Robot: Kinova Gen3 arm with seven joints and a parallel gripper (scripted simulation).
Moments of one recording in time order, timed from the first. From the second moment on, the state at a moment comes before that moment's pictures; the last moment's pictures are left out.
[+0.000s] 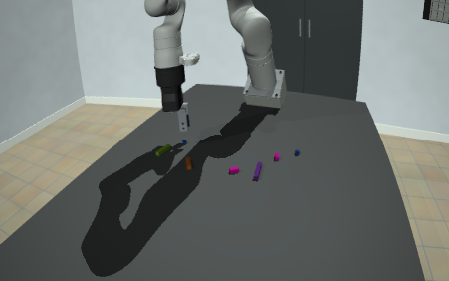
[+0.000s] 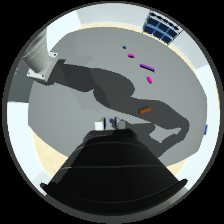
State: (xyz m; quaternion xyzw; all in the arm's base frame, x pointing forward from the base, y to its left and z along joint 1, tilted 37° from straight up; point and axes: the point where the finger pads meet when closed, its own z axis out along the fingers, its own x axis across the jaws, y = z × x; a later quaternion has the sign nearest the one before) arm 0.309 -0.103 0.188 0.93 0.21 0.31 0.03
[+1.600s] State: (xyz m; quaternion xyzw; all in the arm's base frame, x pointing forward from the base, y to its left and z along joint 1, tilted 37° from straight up) arm 0.285 -0.109 0.226 0.92 0.21 0.32 0.04
